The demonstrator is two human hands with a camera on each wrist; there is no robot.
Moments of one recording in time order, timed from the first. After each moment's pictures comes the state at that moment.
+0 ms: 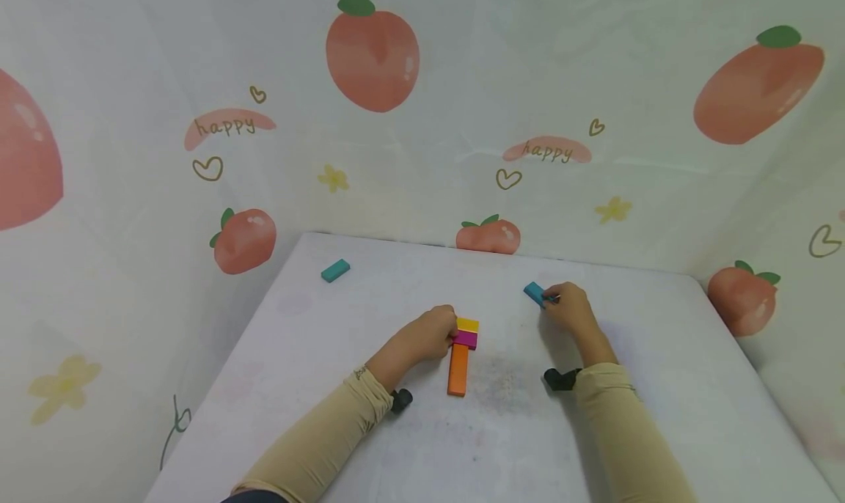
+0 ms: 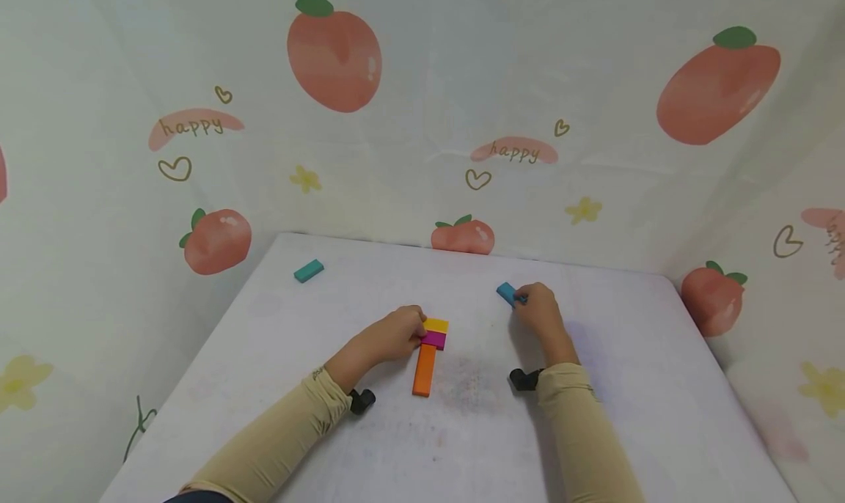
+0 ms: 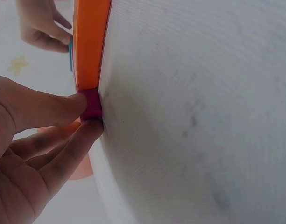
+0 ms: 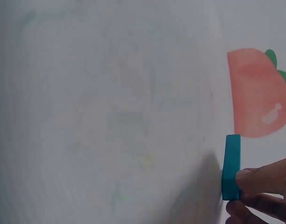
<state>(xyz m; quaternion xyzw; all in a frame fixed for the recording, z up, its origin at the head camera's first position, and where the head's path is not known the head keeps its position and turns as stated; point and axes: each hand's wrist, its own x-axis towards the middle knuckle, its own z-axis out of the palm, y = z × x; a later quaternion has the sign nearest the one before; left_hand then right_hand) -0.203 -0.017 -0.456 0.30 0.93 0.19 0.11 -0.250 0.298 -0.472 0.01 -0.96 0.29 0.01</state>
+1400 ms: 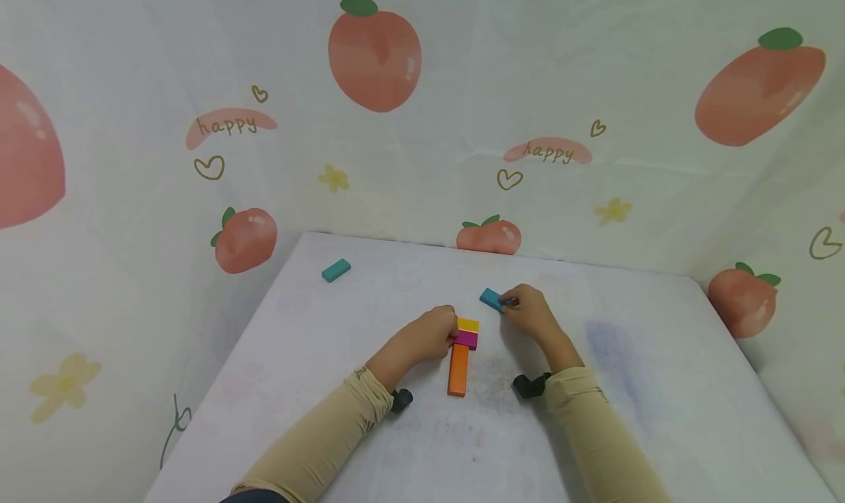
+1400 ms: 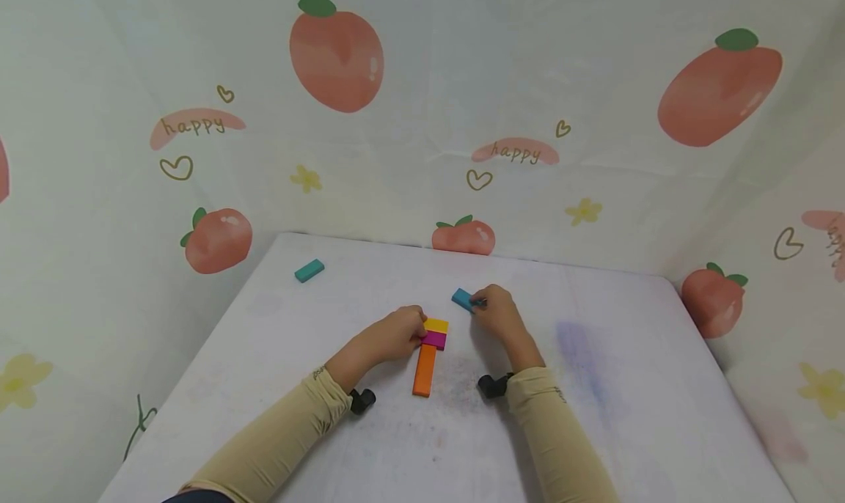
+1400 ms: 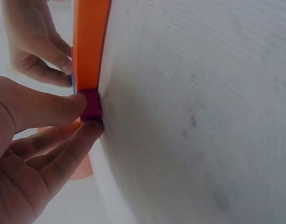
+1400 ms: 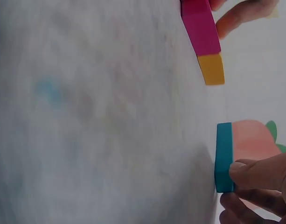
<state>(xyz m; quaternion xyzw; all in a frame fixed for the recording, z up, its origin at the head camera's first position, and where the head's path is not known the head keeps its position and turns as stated) -0.202 -0.017 -0.455 0.29 0.93 0.20 0.11 -0.244 0.226 -0.474 0.07 -0.94 0.32 -0.01</state>
